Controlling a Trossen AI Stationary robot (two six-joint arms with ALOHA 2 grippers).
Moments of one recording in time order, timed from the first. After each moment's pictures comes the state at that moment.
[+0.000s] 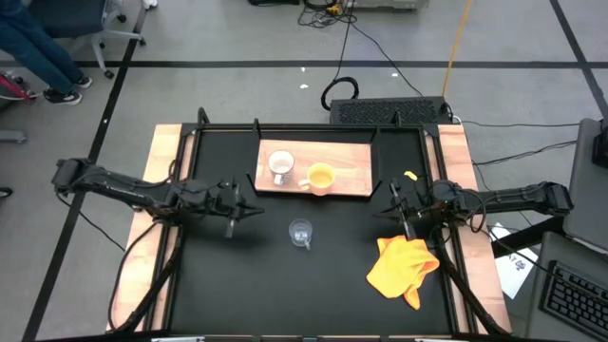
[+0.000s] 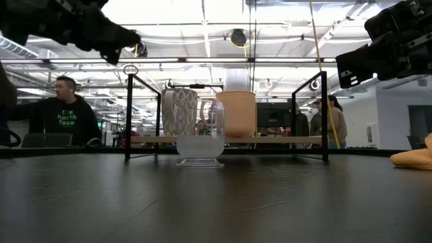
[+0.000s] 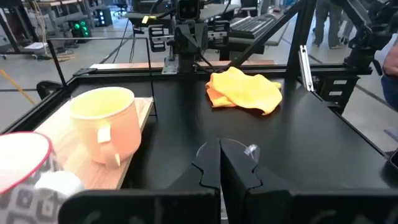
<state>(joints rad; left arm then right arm) -0.13 0.83 0.34 0.32 -0.05 -0.01 -0.02 0.42 0.02 0.35 -0.24 0.01</state>
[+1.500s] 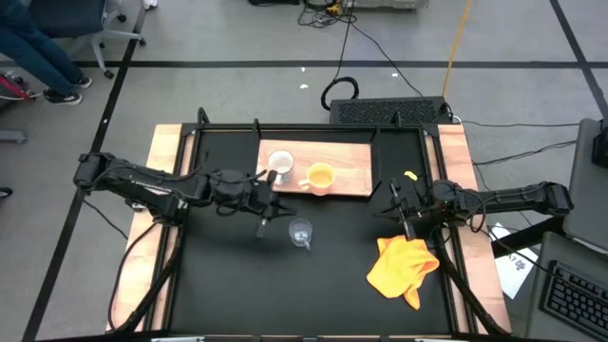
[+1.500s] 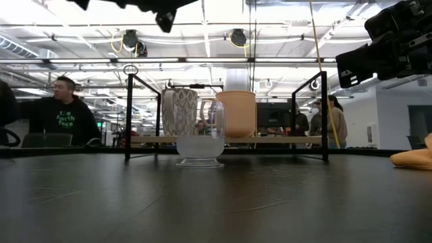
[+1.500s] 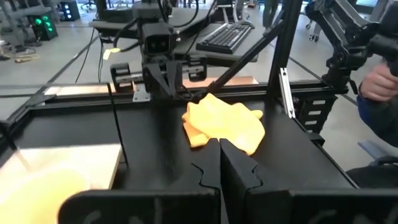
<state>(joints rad) -0.08 1.25 0.81 0.24 0.10 0.00 -0.02 0.42 0.02 0.35 -0.24 0.02</state>
